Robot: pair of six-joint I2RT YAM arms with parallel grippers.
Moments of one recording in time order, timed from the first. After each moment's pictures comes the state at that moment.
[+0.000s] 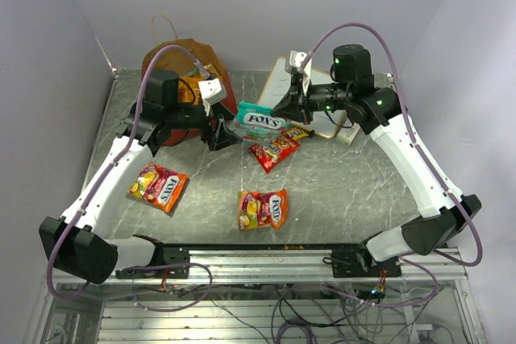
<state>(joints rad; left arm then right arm) -0.35 1.26 1.26 -0.47 0.93 0.30 0.50 1.46 1.69 -0.70 -0.84 -0.42</state>
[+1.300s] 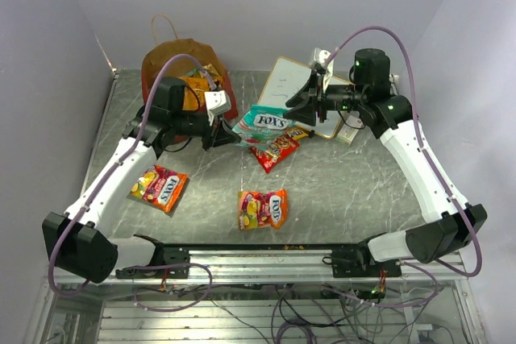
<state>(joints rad) -0.37 1.27 1.19 -0.46 0.97 0.38 0.36 1.39 1.54 -0.54 -0.99 -0.30</state>
